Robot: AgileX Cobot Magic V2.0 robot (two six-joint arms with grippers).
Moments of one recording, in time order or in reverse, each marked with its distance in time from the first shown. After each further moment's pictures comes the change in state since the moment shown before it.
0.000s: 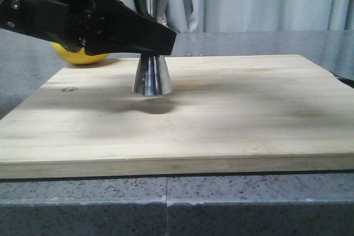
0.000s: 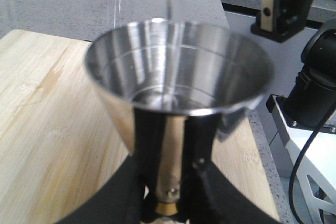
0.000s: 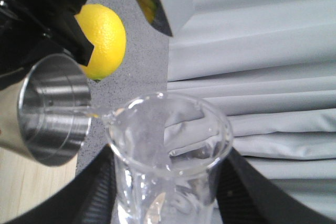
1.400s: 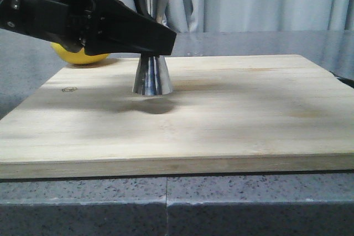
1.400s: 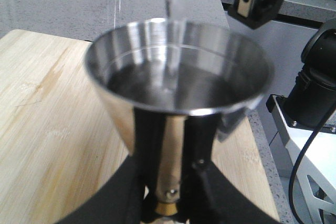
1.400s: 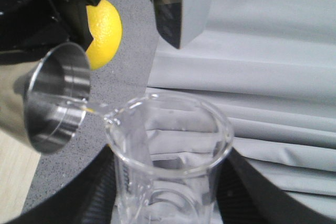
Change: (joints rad) left arm 0.000 0.000 0.000 0.000 0.000 0.000; right arm 0.000 0.000 0.000 -0.240 -0.020 0.002
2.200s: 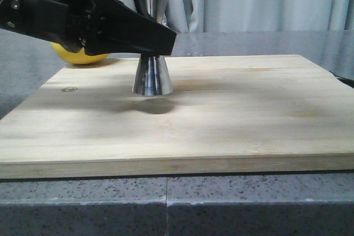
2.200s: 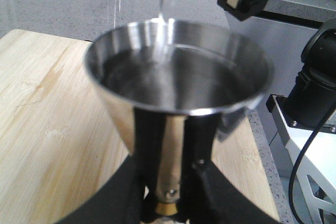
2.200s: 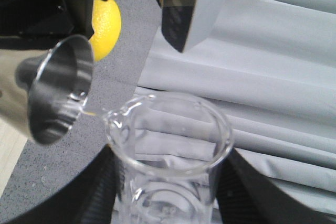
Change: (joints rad) left arm 0.000 0.000 0.000 0.000 0.000 0.000; right arm 0.000 0.000 0.000 -0.106 -0.004 -0.001
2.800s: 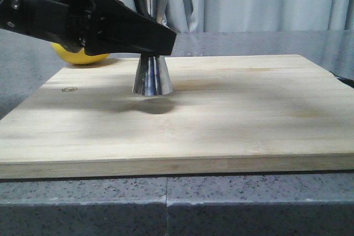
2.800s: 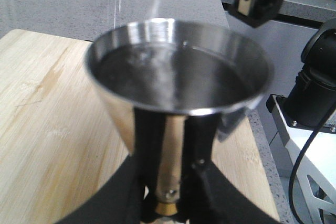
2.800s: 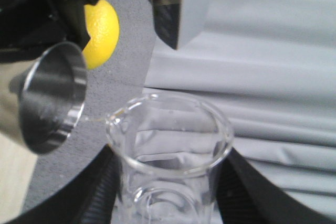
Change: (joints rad) left arm 0.000 0.000 0.000 0.000 0.000 0.000; right arm 0.000 0.000 0.000 0.044 0.013 0.120
